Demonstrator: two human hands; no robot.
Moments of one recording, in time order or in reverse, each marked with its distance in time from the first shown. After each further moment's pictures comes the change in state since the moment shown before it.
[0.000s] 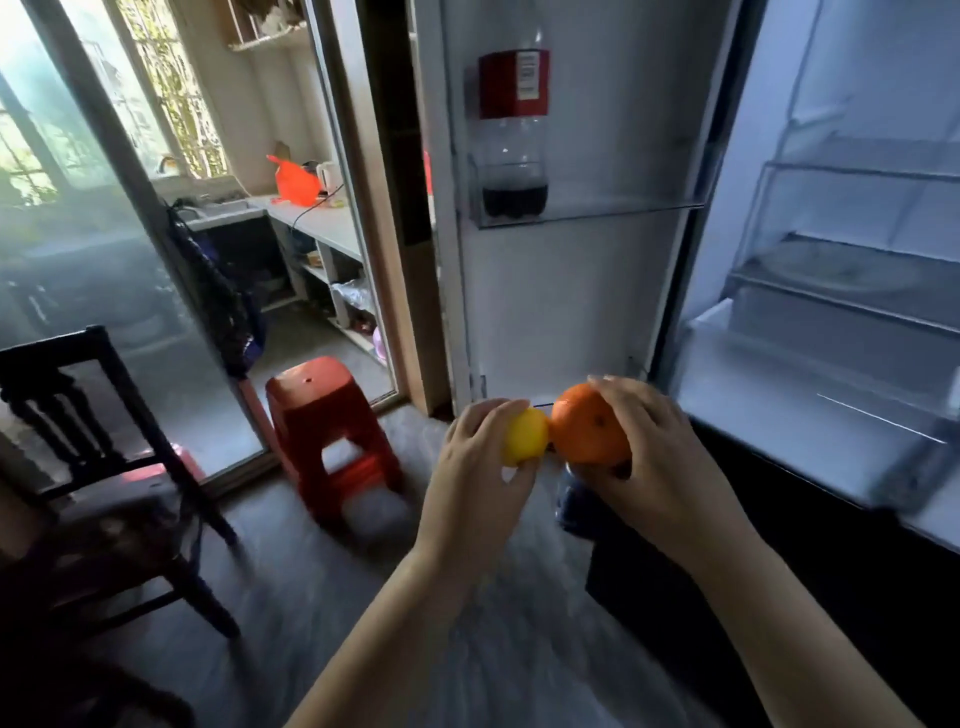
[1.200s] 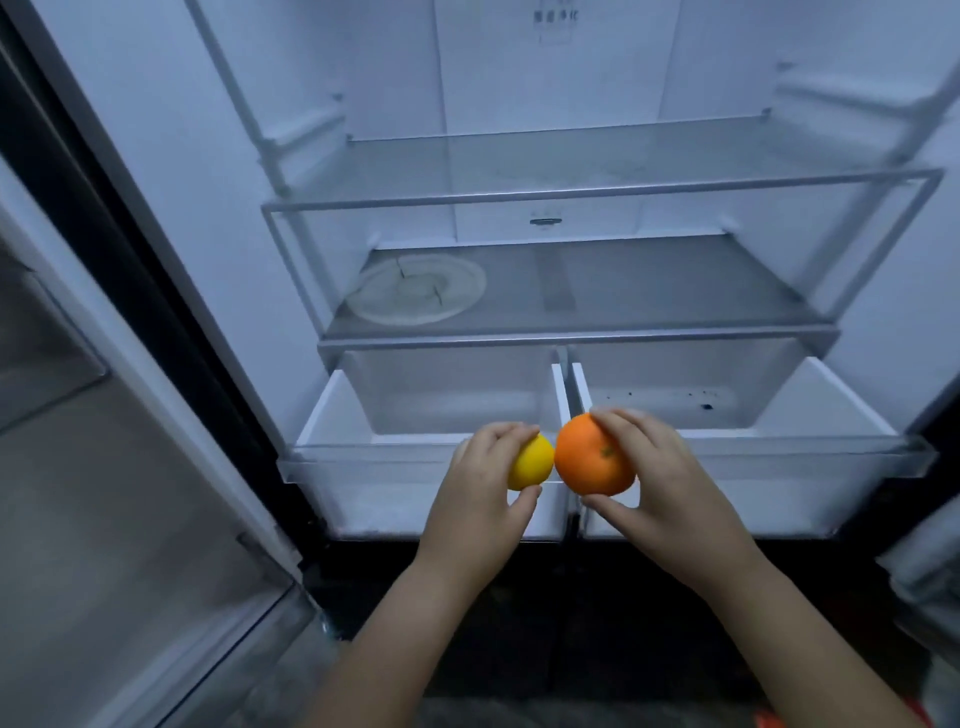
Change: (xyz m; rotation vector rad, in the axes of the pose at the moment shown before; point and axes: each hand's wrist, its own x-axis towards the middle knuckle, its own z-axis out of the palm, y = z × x) left_hand 0.182 0.193 0.367 -0.412 -0.668 0.531; right_hand -0.035 0.335 -0.145 -0.289 0.263 0.636
